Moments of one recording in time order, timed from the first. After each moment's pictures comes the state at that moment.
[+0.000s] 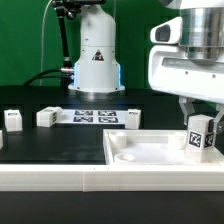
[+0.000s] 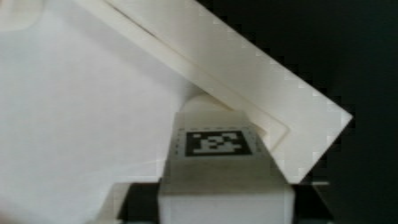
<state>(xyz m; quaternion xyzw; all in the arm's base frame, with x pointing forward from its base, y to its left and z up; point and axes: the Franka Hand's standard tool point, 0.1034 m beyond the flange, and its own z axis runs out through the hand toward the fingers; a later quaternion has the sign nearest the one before) 0.622 0.123 0.076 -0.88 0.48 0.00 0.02</state>
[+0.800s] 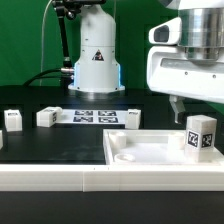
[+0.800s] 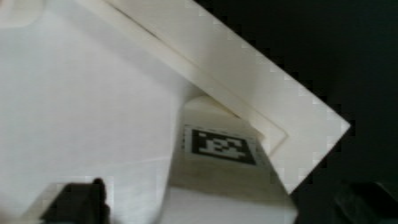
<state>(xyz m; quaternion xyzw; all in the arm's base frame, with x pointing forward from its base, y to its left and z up) 0.622 0.123 0.076 -0.92 0.39 0.00 0.03</state>
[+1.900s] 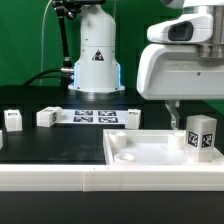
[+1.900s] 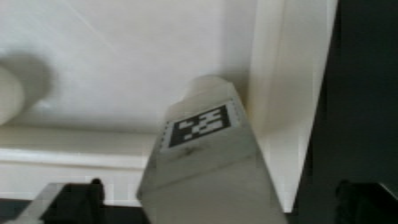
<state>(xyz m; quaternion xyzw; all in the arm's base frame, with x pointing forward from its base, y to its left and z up) 0.626 0.120 0.078 -1.00 -0.08 -0.02 0.00</state>
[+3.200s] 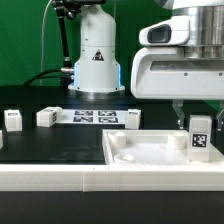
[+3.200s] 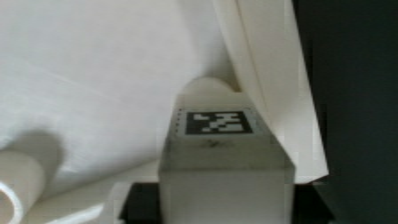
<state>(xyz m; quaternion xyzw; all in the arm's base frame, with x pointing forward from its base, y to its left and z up) 0.626 0.116 0.077 -0.98 0.19 -0.01 0.03</state>
